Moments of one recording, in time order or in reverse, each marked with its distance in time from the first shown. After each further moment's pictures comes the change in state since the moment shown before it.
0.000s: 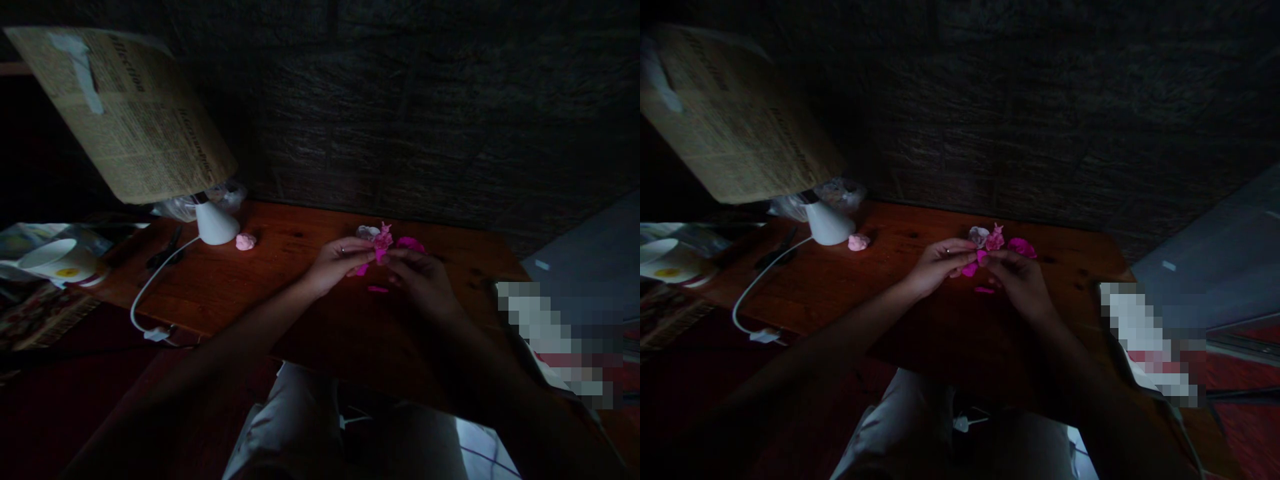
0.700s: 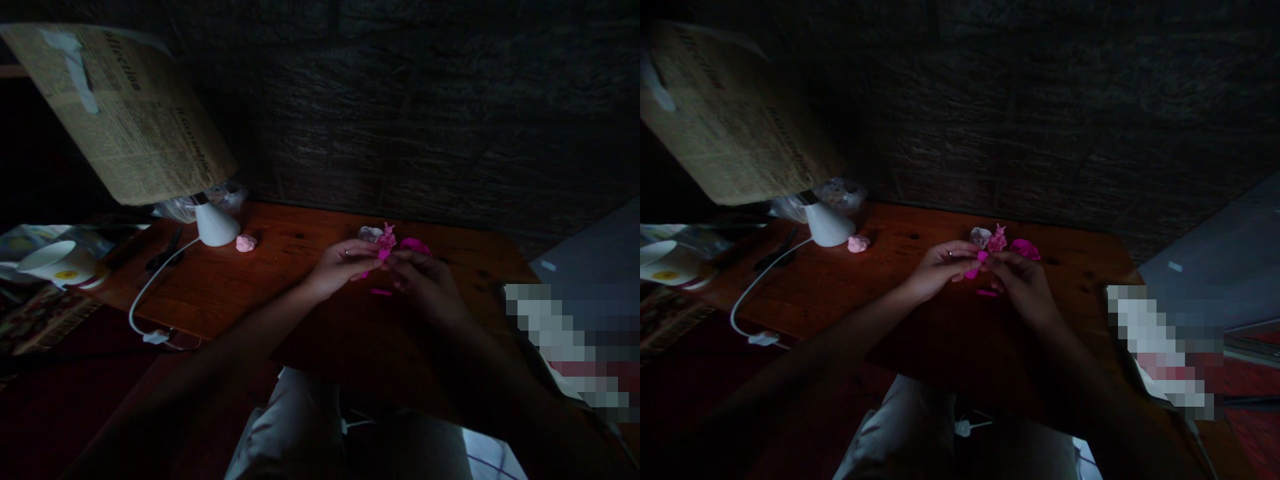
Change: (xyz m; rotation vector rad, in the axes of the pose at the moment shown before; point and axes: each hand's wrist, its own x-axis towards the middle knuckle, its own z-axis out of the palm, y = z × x) left_hand -0.003 0.000 0.001 0.017 -0.053 -0.011; right_hand -0.004 -0.003 0.000 -0.010 -0.043 -0.025
